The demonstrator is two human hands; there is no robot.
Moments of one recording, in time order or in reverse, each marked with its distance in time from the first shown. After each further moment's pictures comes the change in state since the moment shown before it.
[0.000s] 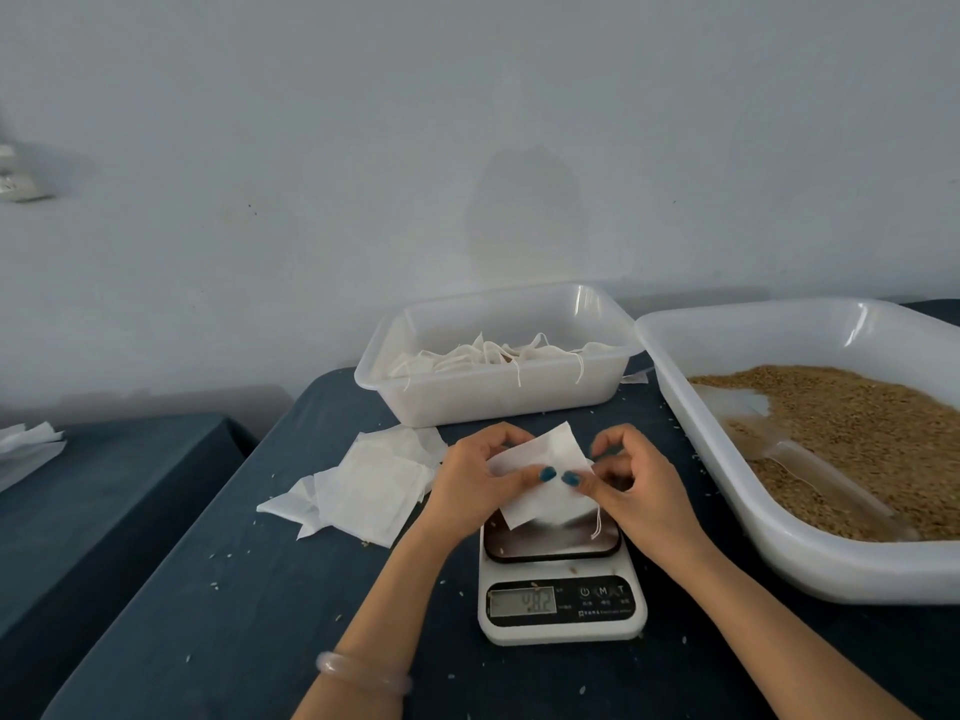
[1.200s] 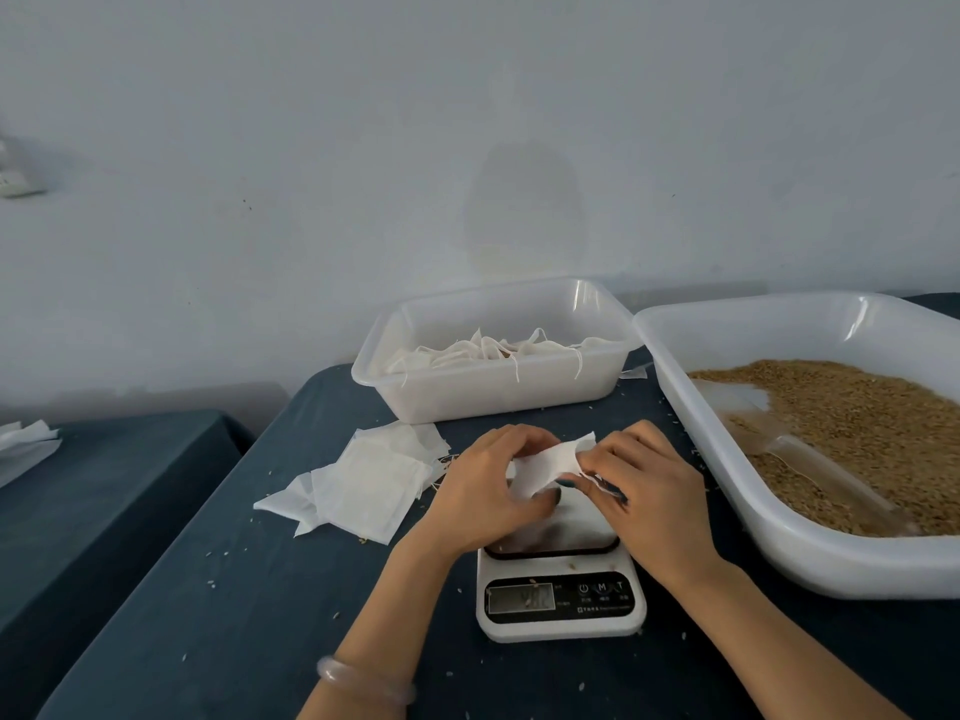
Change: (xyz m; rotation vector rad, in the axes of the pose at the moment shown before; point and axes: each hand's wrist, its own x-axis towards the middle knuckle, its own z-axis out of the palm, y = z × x) left_hand -0.007 0.007 0.007 0.385 -0.070 0.208; right_hand -0.007 -0.001 -0.002 -0.712 0.278 -0.689
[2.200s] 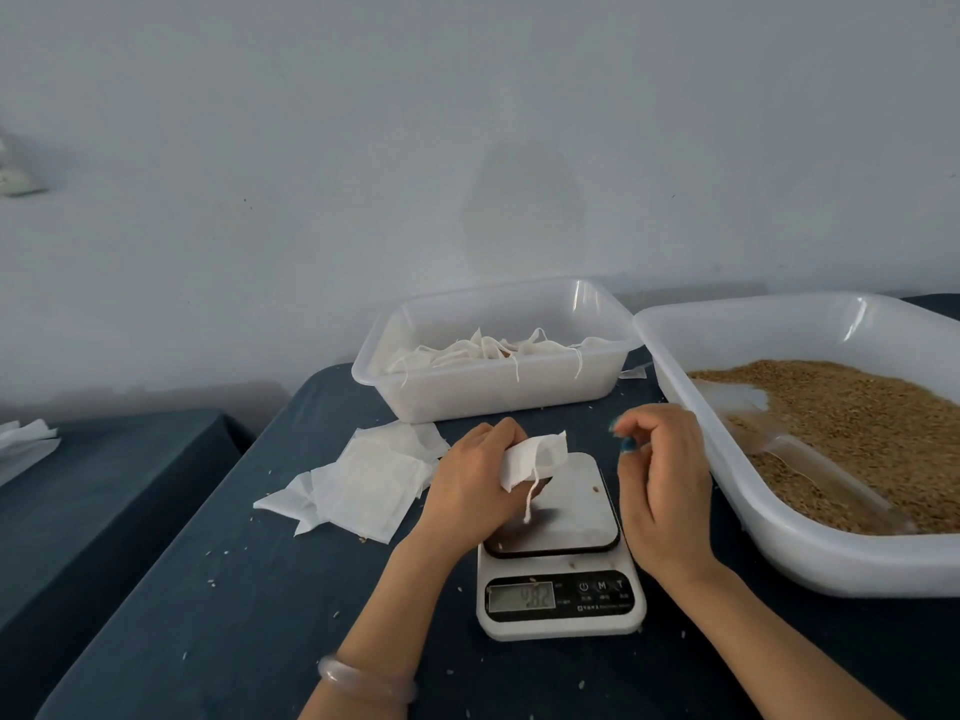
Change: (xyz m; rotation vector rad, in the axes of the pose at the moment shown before) left_hand 0.000 -0.010 0.003 0.188 0.104 -0.041; right_hand 0.008 -0.014 -0.008 0.343 0.180 0.317
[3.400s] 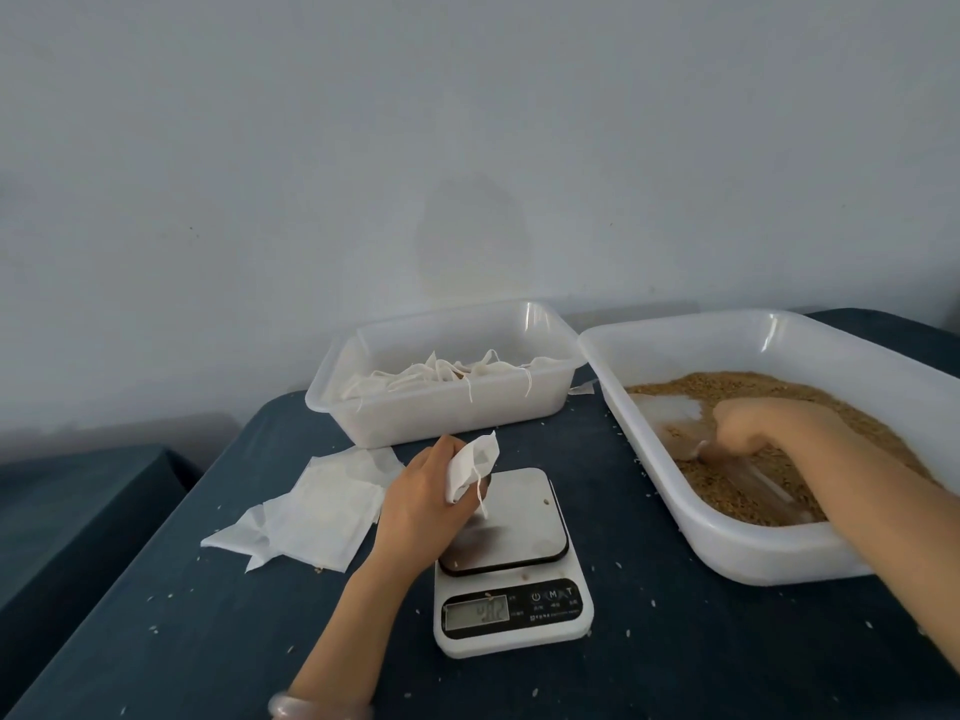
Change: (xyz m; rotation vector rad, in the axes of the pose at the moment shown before) left_hand -0.001 -0.011 0.004 -0.042 0.039 -0.107; right_hand 0.111 0.085 -0.108 -1.020 -1.133 0.817
